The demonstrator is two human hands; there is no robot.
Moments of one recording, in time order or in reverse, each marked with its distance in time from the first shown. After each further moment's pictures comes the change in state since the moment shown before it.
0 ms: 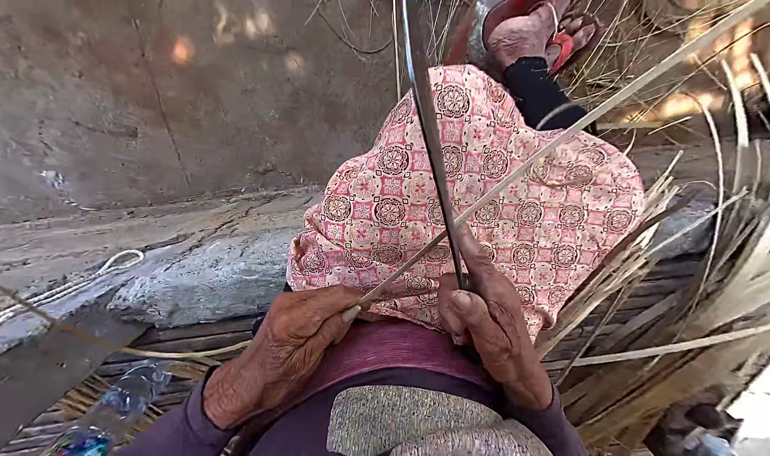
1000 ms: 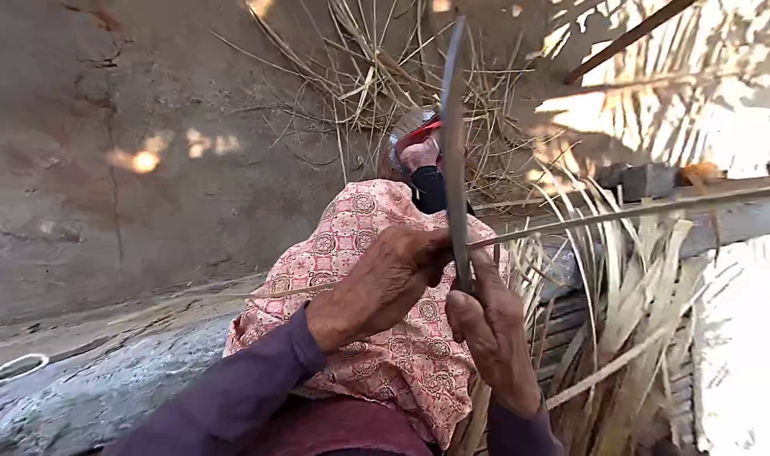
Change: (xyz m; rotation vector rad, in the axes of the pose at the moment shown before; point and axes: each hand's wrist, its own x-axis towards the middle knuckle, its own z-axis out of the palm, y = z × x) left_hand 0.180 0.062 0.071 -0.034 -0.056 0.397; right_hand 0.001 -0.037 -0.072 -0.485 0.375 -0.235
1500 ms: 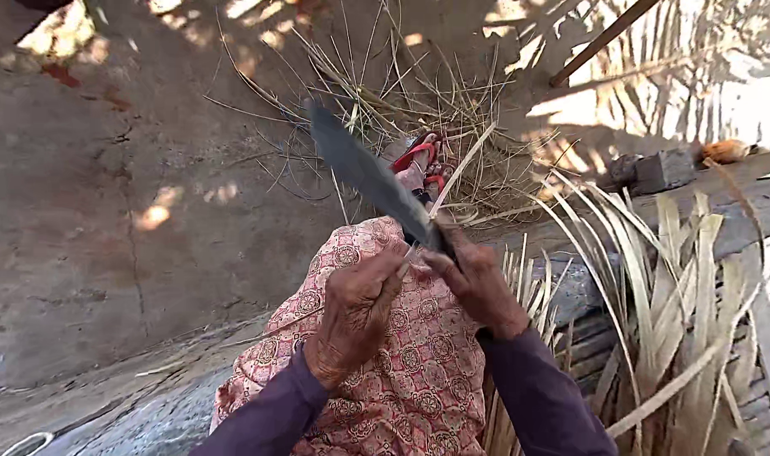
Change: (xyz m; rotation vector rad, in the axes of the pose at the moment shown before) left_hand 0.009 -0.044 0.016 0.336 0.355 0.018; right_hand 0.094 0.066 -0.024 -0.269 -0.022 -0.135
